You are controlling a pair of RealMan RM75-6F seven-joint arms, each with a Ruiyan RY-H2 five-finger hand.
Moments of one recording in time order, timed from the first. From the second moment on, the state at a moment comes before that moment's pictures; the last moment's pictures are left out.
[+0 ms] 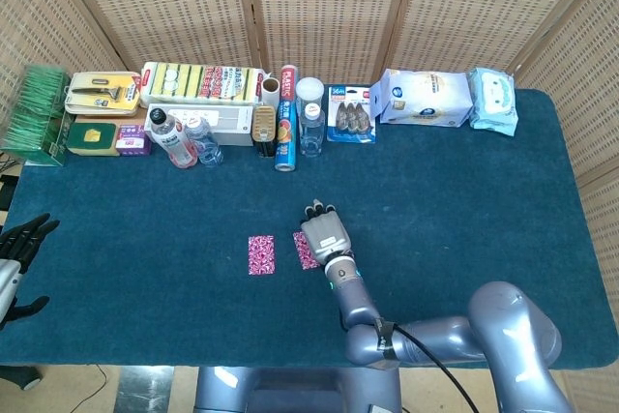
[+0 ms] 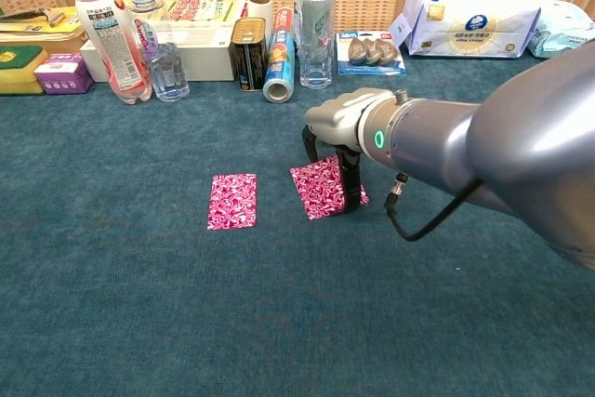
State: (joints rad) left arm -0.12 -0.84 0.03 -1.81 1.57 1.38 -0.22; right arm 1.22 -1.80 0.19 -1.52 -0.24 1.11 -1.06
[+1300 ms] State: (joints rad) left arm -0.12 -0.84 0.03 -1.81 1.56 1.37 -0.22; right arm 1.23 -1.81 0.22 -1.50 -0.21 1.08 -1.09
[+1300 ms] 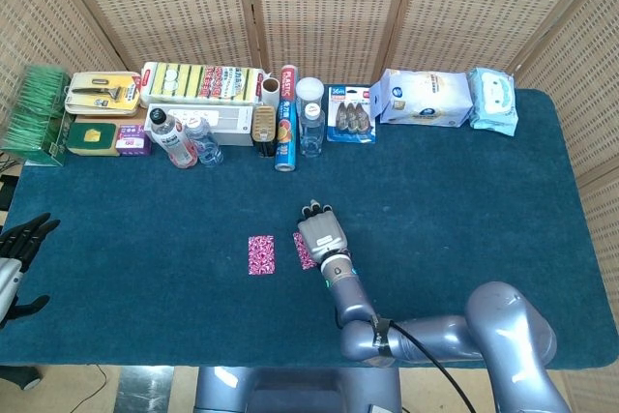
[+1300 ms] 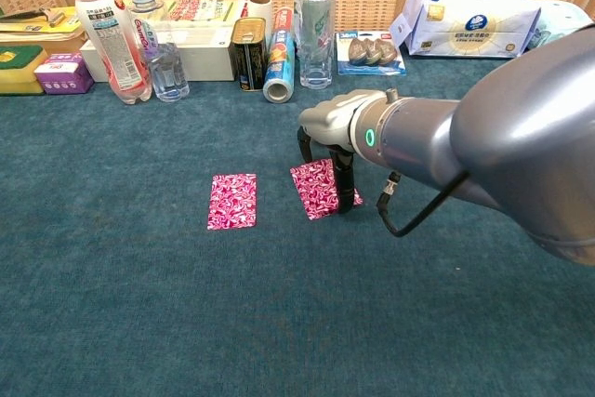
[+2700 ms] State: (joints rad) left arm -0.12 -0.83 0.03 -1.79 1.57 1.38 -0.27; right arm 1.31 -2.01 0.36 -1.41 -0.18 1.13 -1.06
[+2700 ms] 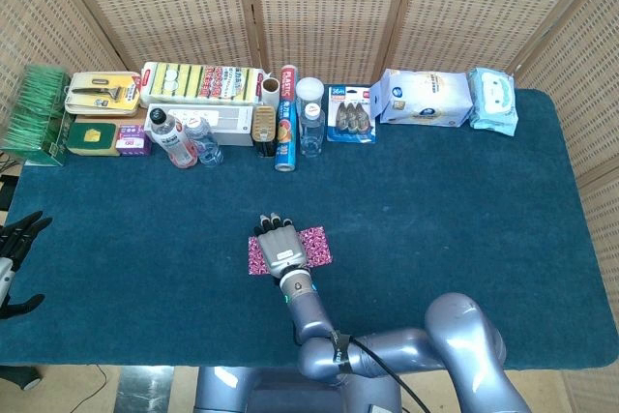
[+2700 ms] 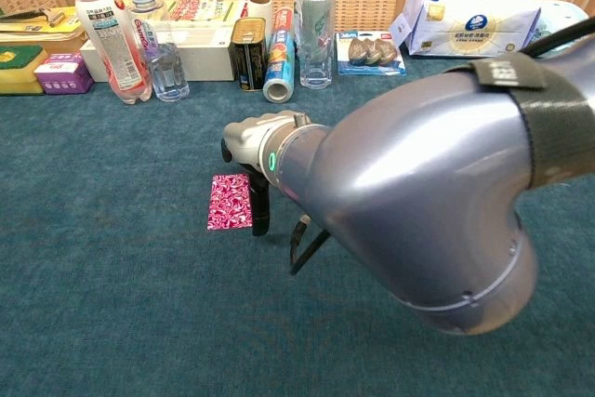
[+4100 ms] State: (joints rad) left arm -0.12 -0.81 0.03 -1.77 1.58 1.40 -0.35; right arm 1.34 -2.11 0.50 -1.29 -0.07 1.19 -1.16
